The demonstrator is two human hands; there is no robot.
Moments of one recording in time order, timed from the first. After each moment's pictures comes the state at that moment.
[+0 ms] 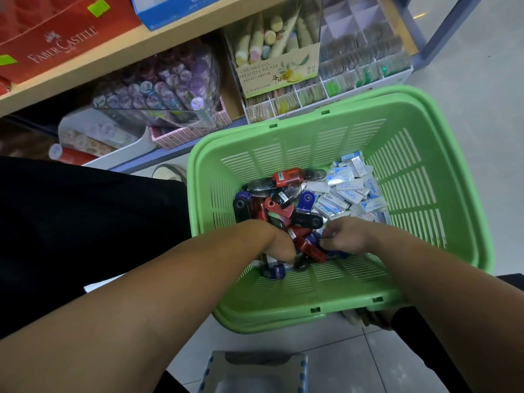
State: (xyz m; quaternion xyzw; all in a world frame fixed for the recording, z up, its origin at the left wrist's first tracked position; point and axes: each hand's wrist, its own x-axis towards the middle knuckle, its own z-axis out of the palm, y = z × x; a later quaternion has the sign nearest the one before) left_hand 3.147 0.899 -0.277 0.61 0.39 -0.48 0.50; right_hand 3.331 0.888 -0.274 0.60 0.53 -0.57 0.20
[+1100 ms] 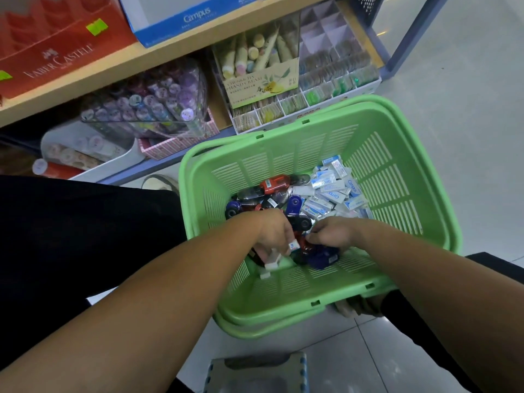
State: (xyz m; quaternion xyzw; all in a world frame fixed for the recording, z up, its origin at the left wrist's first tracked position) left_hand 3.135 0.911 -0.238 0.54 0.53 -0.27 0.59; right_hand 3.316 0.884 -0.264 0.63 0.47 -0.59 0.21
